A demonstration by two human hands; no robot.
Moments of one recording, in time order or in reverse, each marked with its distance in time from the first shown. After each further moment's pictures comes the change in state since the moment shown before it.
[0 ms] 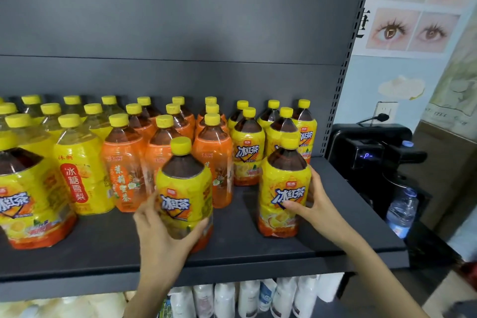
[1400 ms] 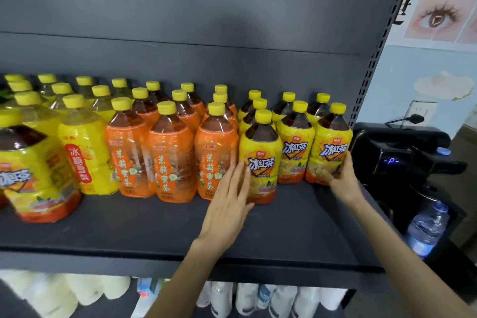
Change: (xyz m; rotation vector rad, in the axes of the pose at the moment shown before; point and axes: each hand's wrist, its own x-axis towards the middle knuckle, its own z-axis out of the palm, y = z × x) left_hand 0.028 0.010 0.115 0.713 -0.241 0.680; right_hand 0.096 0.066 -0.078 -0.300 0.352 0.107
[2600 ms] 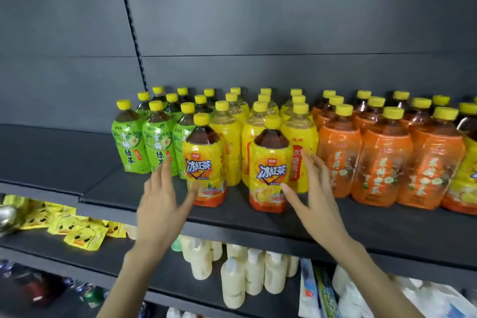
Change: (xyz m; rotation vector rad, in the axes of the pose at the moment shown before) left_hand -0.230 -0.378 -0.259 0.000 0.137 -0.703; right_hand -0.253 -0.259 0.377 -0.101 -0.178 -0.523
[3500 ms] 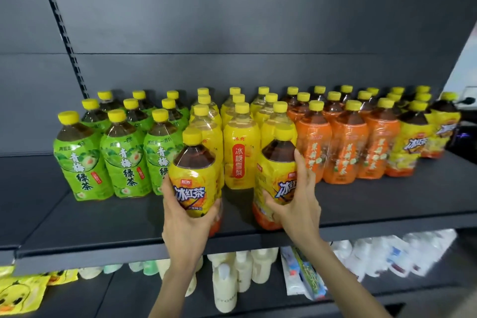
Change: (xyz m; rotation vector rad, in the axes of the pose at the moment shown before) left_hand 0.012 -0.008 0.053 -0.617 -0.065 -0.105; right_hand -0.010 -0.044 0.052 -0.173 0.316 0.277
